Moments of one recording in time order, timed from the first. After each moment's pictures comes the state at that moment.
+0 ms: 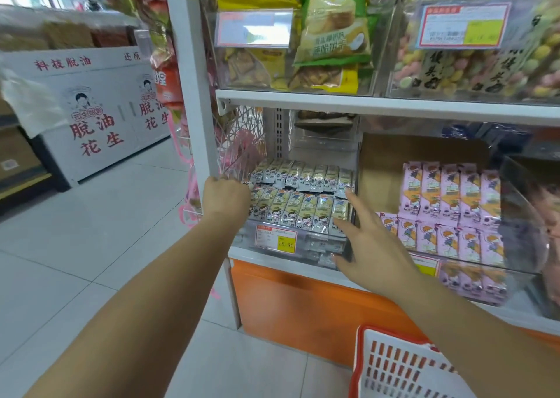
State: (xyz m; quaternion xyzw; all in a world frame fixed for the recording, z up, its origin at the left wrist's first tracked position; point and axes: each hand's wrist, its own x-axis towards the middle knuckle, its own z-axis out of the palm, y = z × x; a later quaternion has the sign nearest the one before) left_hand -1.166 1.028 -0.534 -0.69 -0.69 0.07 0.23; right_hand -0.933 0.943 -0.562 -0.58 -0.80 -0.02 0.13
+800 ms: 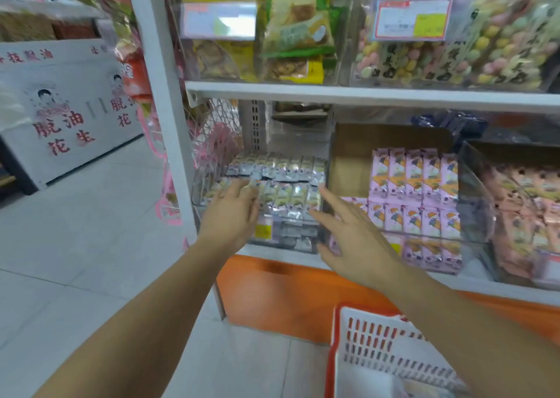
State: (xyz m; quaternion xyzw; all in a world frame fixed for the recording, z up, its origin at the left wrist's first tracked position) left_hand -1.147 0.992 -0.569 -0.79 -0.57 -0.24 0.01; right_hand -0.919 0.925 -0.566 -0.52 -0.83 -0.02 0.22
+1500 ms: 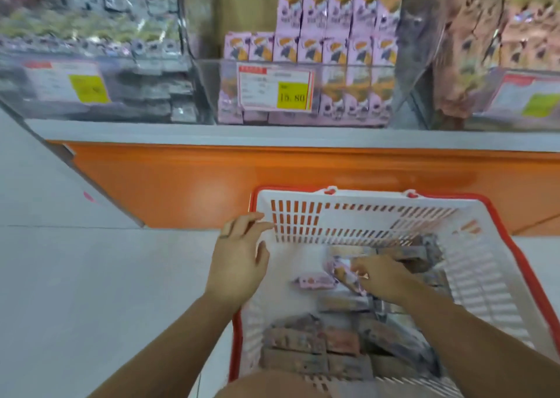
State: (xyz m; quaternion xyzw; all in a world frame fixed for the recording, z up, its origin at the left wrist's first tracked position) left_hand -1.006 0.855 -0.797 -0.81 -0.50 -0.24 -0.18; right_hand -0.739 0.790 -0.826 -0.72 -0.60 0.32 -0.14
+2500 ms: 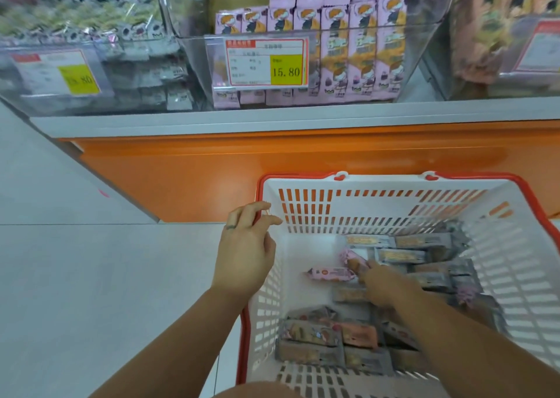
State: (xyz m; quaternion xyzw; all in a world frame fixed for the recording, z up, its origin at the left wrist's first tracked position) left_hand -1.002 0.850 -0.797 -0.81 -0.52 -0.21 -0.15; right_hand -0.758 0.778 -0.900 -0.70 -0.59 0.31 -0.26
